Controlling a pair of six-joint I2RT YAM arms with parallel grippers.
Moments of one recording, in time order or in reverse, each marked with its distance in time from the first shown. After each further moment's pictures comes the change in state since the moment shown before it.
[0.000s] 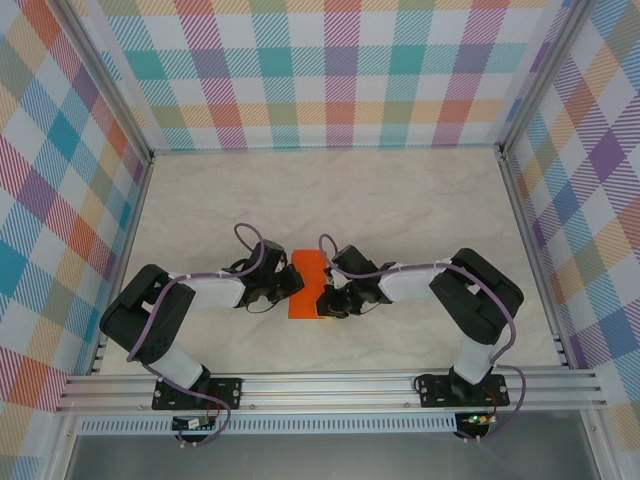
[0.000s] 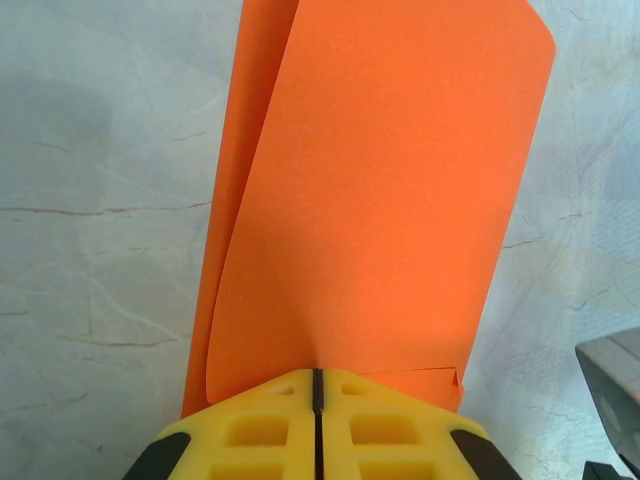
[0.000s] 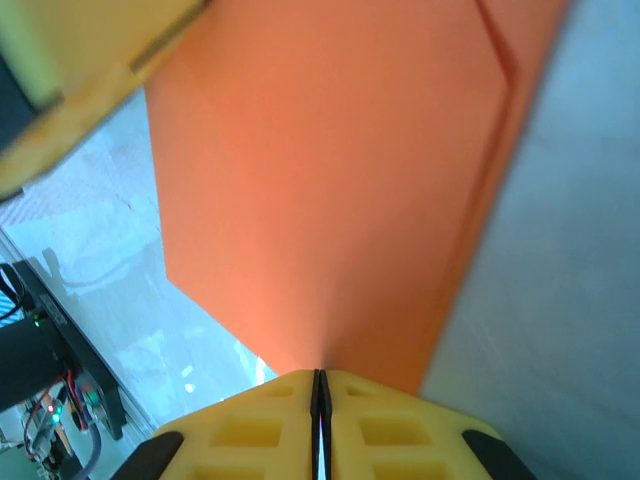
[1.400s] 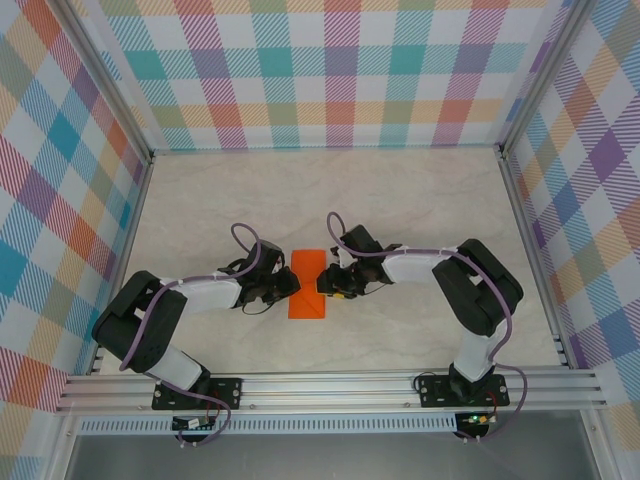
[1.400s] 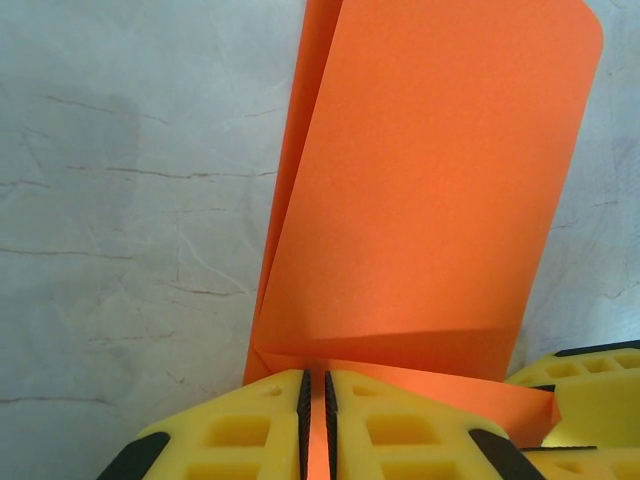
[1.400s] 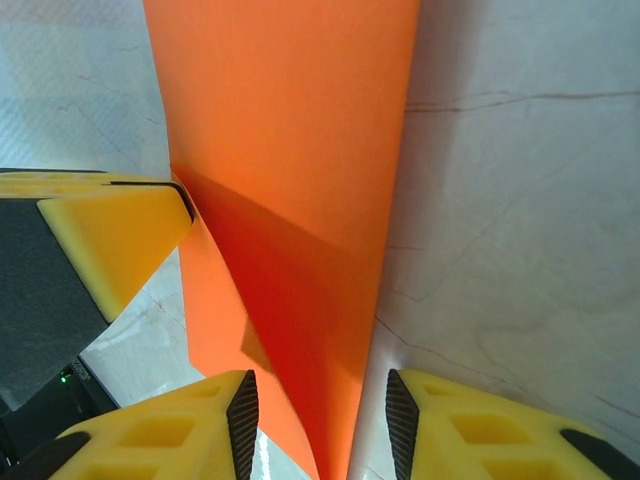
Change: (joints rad) left arm 0.000 -0.058 0.003 -0.110 -0.029 0.031; right arm -0.123 0.051 0.133 -0.089 -0.010 -0.076
